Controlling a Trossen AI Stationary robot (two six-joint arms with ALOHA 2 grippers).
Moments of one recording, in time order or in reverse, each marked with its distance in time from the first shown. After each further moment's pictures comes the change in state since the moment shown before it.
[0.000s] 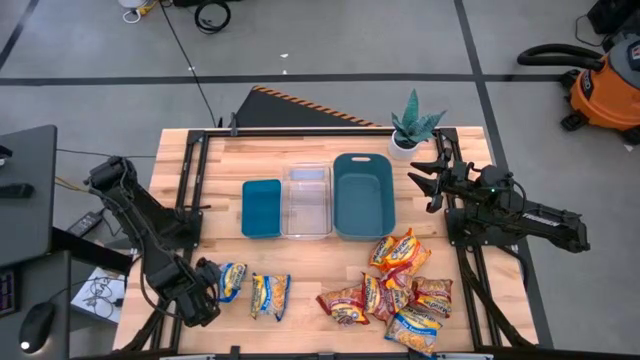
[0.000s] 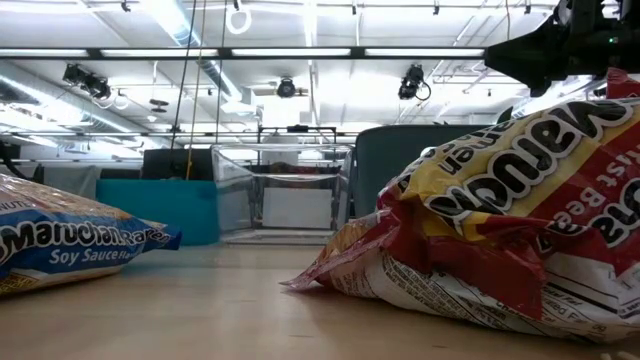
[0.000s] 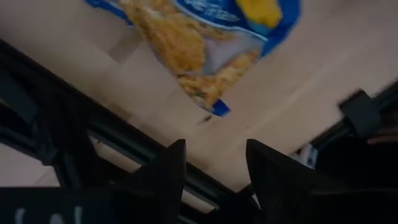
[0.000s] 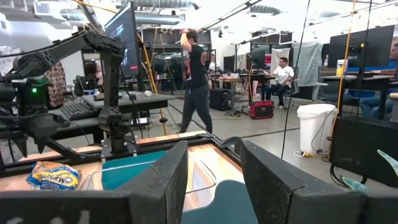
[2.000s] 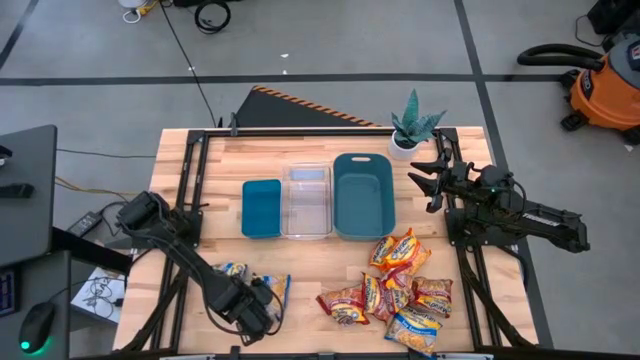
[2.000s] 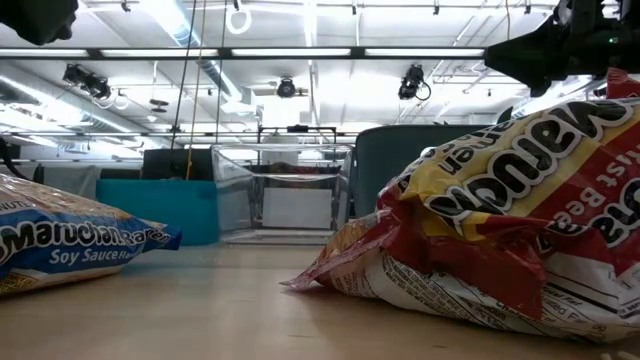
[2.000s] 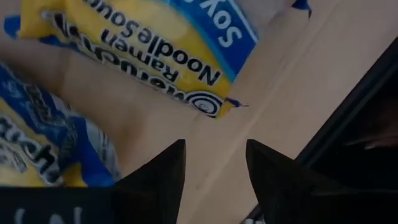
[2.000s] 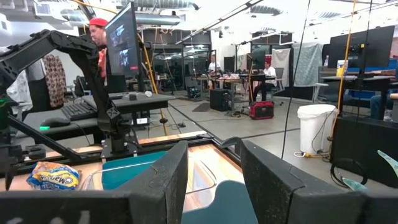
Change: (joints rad) left arm 0.231 0.448 0.341 0.079 -0.025 0.512; right arm 0.000 0.000 0.000 0.001 0.000 0.000
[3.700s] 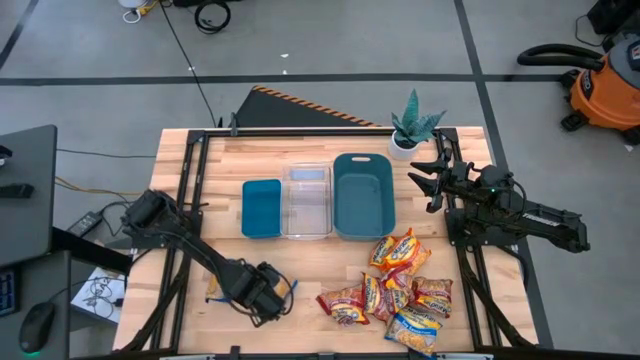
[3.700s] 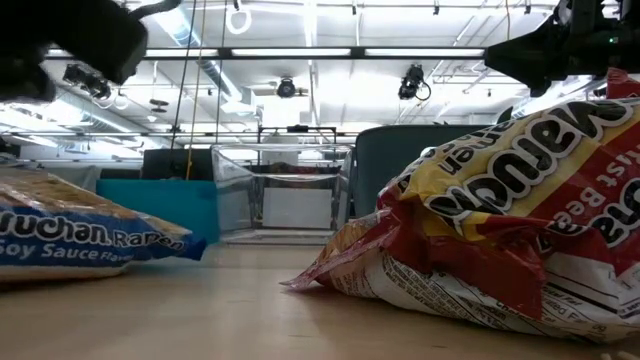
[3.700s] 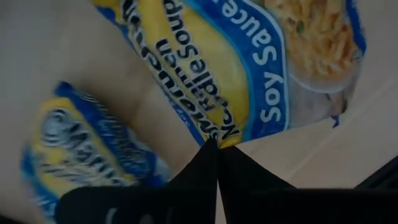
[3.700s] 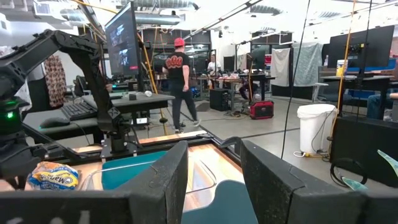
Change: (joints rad) left arm 0.128 0.017 0.014 -0.132 -0.030 0.098; right arm 0.000 0.000 0.000 0.000 0.000 0.000
